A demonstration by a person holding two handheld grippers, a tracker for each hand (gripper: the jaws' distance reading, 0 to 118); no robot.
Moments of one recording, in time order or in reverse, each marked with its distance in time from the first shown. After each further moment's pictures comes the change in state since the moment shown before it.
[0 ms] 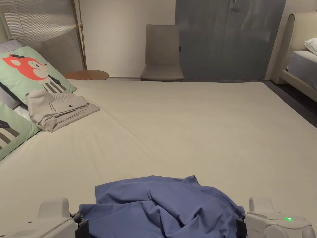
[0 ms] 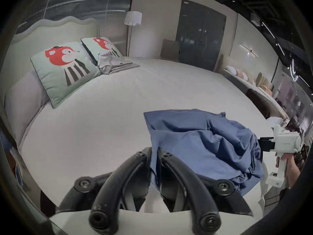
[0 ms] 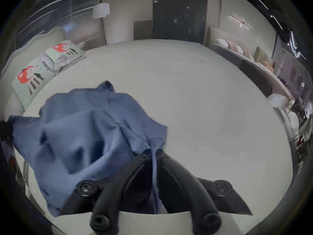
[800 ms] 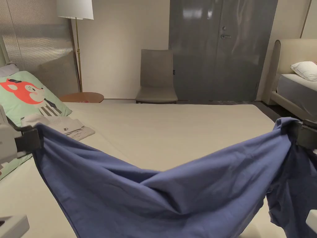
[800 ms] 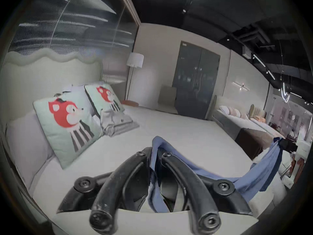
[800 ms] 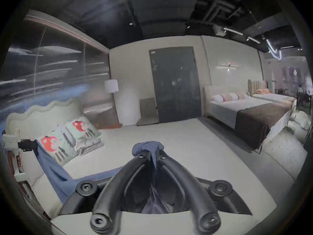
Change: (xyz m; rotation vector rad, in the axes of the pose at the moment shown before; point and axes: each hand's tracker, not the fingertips) left arm -0.028 0.215 0.092 0.377 -0.071 0.052; right arm 0.063 0.168 0.223 0.650 0.073 -0.124
